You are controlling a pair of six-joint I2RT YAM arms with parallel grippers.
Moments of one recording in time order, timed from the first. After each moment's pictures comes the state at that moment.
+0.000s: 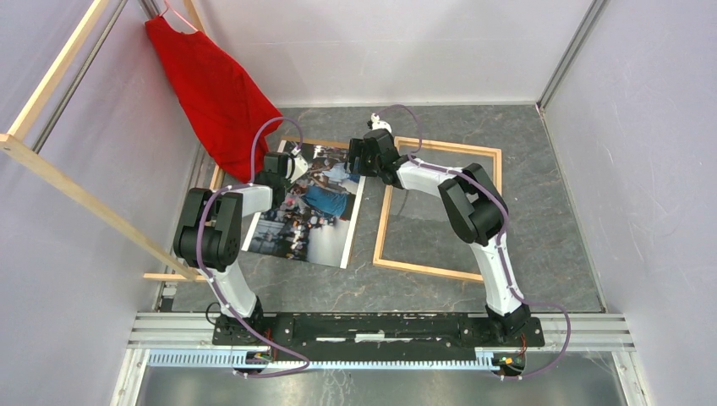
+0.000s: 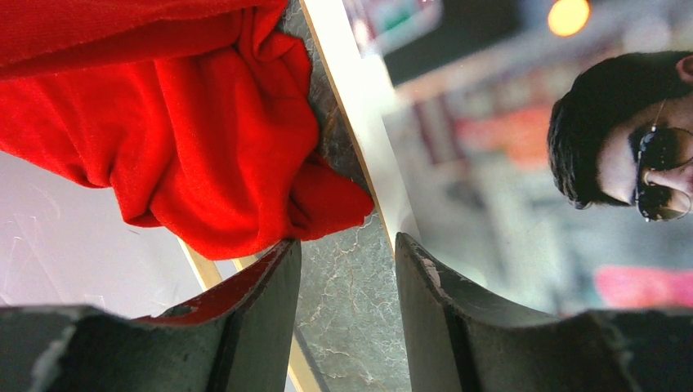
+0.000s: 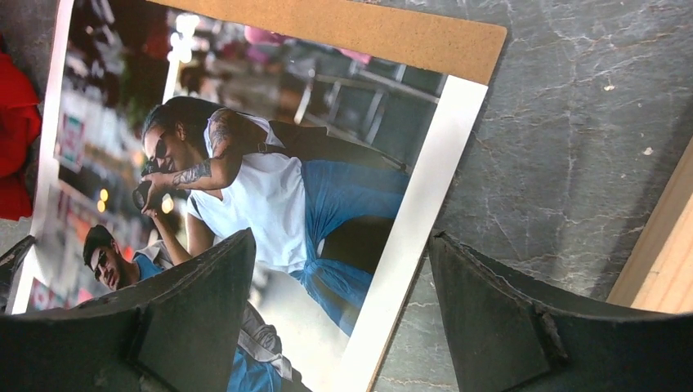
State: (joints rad) left arm -0.16 1.79 0.89 0.10 -0.42 0.77; right arm 0.61 2.26 1.59 0.05 0.09 0.57
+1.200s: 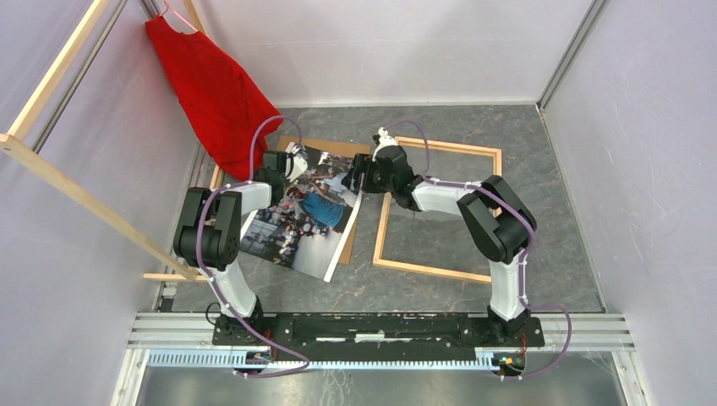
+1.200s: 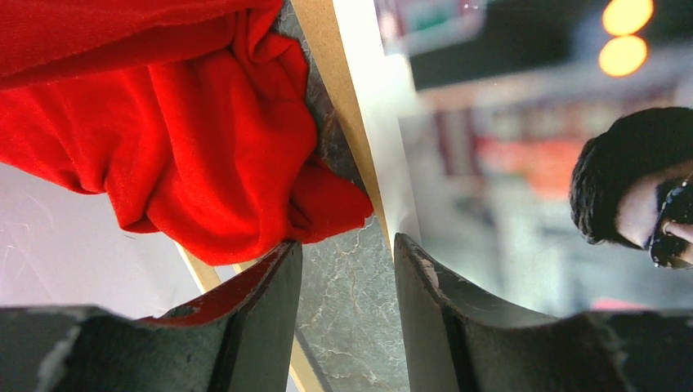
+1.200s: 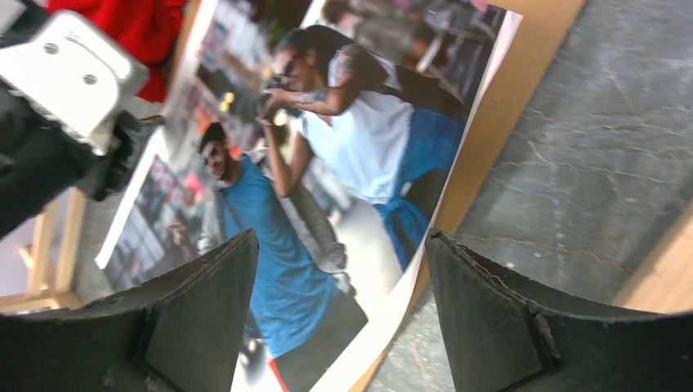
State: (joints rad) left arm -0.15 1.80 0.92 0.05 -0.40 0.77; right arm 0.65 2.00 1.20 0.29 -0.08 0.63
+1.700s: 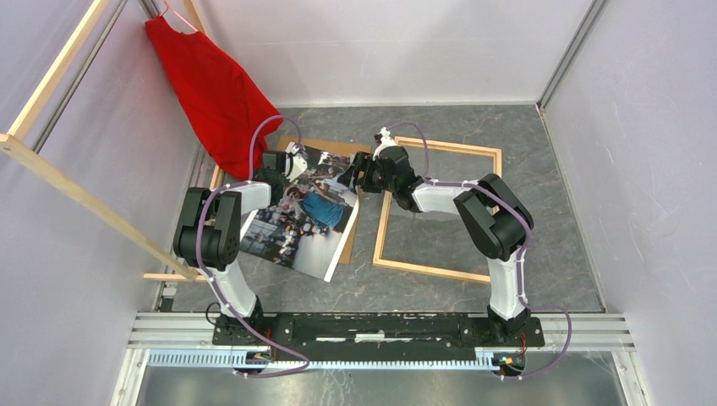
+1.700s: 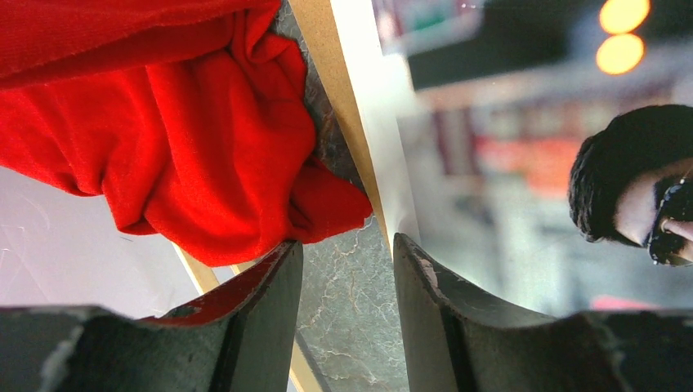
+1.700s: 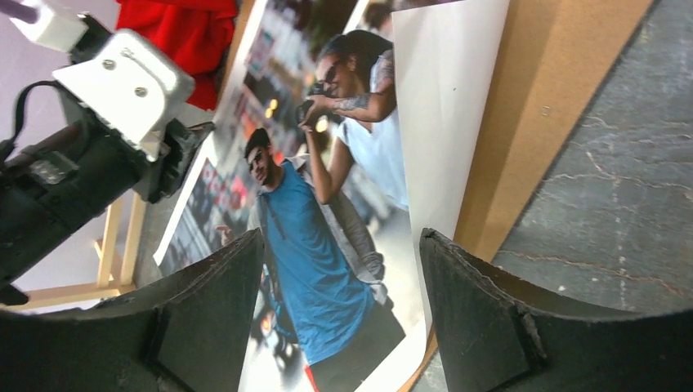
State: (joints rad) left arm -0.15 1.80 0.92 0.04 -0.39 0.77; right arm 0.64 2.02 1.19 0.42 -0.19 0.73
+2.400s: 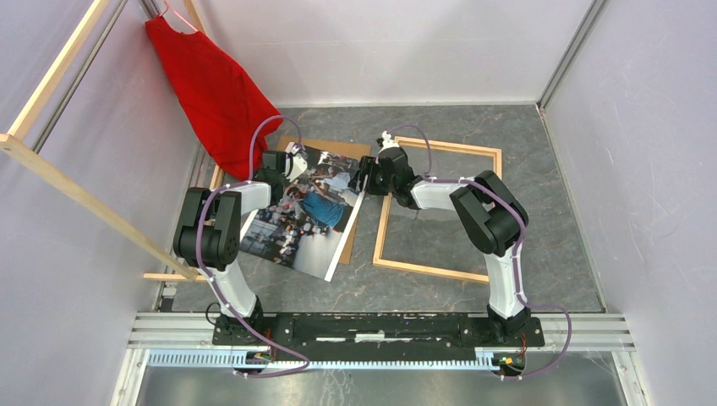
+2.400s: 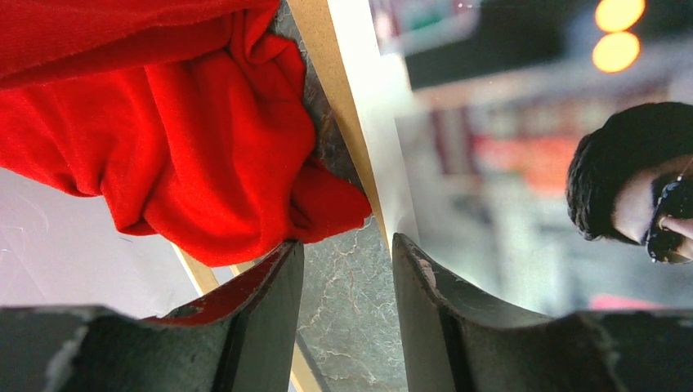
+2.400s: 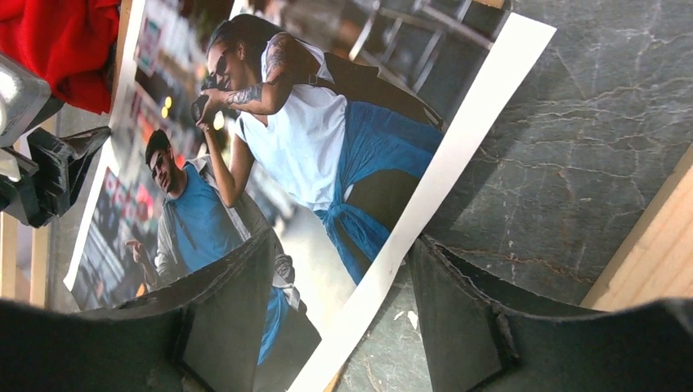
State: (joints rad) left arm -0.15 1.80 0.92 0.04 -0.38 0.77; right arm 0.62 2.08 1.22 0.30 -0.09 0.66
